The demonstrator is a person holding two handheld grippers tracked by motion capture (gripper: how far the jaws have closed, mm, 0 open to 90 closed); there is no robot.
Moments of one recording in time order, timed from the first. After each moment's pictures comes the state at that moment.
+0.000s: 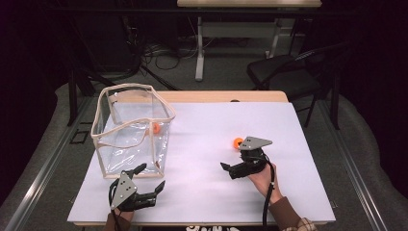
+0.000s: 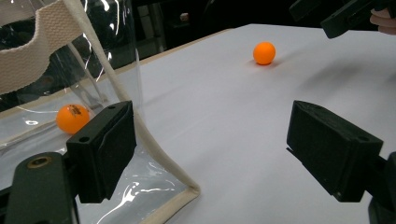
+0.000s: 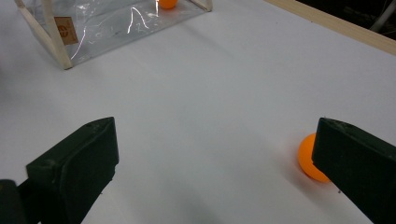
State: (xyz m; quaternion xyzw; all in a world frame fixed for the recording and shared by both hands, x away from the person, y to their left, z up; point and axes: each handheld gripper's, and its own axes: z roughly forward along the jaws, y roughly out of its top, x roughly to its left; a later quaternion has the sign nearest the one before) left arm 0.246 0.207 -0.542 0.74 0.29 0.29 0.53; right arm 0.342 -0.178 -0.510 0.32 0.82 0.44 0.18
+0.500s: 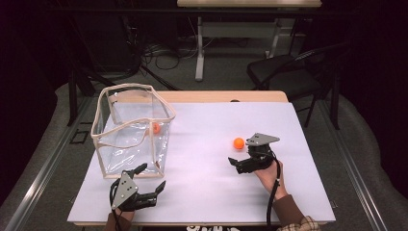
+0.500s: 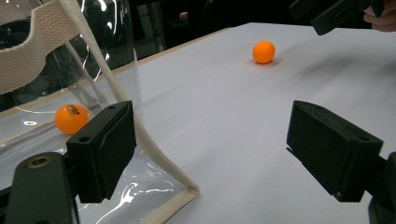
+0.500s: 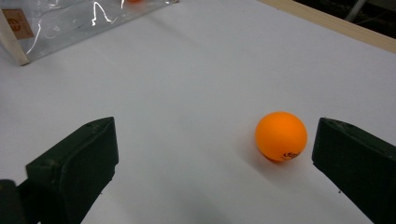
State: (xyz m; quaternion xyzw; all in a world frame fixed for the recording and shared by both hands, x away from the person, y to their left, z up) left arm 0.246 0.205 -0.542 0.74 0.29 0.29 0.53; right arm 0.356 -0.201 -0.516 0.35 0.81 0.43 0.20
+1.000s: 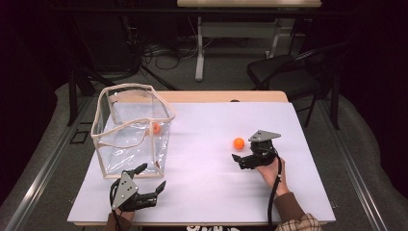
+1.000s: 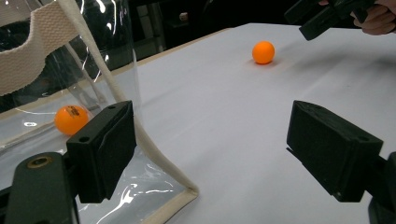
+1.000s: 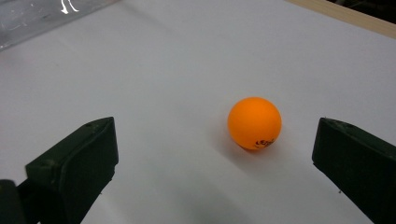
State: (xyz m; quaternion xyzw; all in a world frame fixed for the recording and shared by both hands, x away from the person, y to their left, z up) left arm 0.246 0.205 -0.541 0.74 0.29 0.30 0.53; right arm 0.372 -0.212 -0.524 0.37 0.81 0.41 0.20
